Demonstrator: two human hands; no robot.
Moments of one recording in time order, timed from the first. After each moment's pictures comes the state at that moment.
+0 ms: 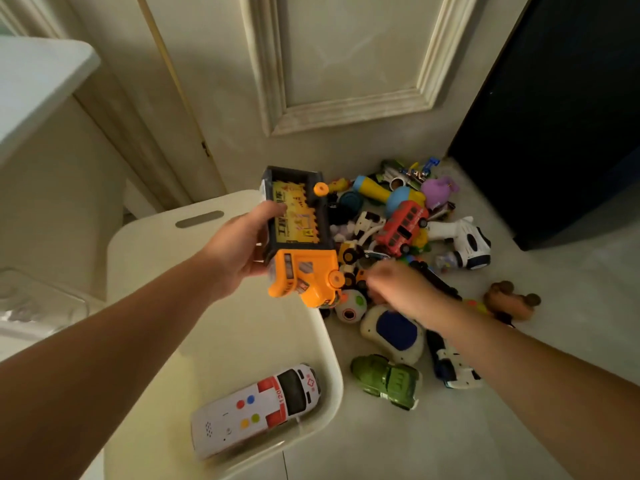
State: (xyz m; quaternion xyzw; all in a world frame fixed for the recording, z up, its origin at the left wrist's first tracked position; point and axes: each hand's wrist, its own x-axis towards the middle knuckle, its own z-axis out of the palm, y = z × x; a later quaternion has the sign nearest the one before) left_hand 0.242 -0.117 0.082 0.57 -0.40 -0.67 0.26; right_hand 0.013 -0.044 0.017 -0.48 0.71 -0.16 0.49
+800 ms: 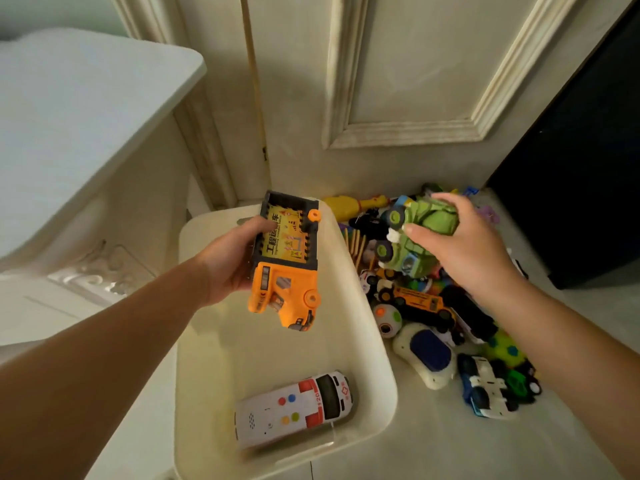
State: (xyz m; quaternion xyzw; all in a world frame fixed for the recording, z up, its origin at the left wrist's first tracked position) left_hand 0.342 -0.119 0.075 0.56 -0.36 -0.70 0.25; right_hand 0.058 -0.067 0.119 -0.51 0.76 -0.32 0.25
